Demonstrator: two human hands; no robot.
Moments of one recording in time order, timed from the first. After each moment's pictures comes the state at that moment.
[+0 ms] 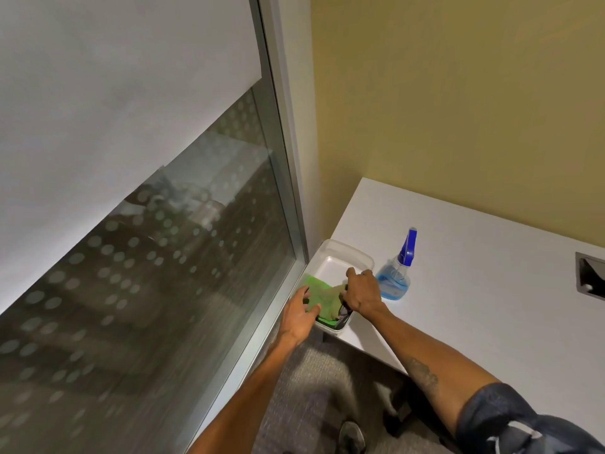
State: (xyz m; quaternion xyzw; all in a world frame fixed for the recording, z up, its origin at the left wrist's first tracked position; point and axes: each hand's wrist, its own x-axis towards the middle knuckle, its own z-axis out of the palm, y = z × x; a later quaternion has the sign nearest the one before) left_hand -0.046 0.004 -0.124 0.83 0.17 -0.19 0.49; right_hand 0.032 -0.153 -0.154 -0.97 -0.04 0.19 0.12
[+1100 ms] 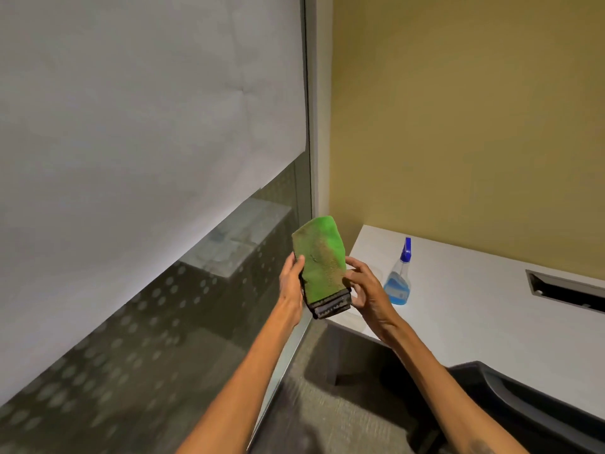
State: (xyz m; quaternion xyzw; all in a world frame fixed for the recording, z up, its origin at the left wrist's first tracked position) left_hand -0.178 0.104 0.035 0.53 0.13 0.00 0.84; right_hand -0.205 -0.063 0.036 -0.59 -0.03 0.09 0.80
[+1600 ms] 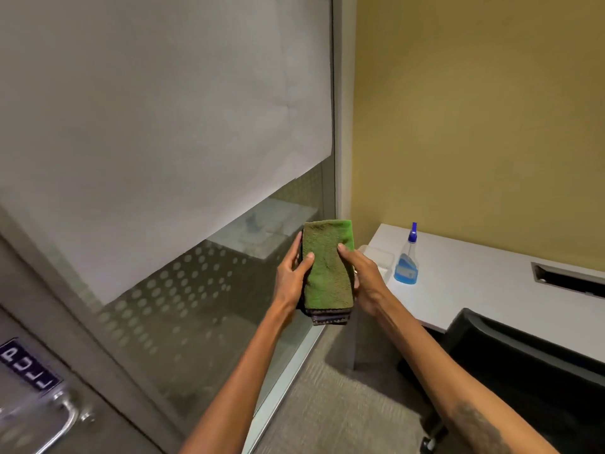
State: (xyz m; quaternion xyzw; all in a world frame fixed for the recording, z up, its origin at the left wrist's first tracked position) left_hand -0.428 0.135 0.092 0.69 0.01 0.11 0.72; right_hand -0.395 -0.029 0.088 -0.55 -0.03 0.12 0.82
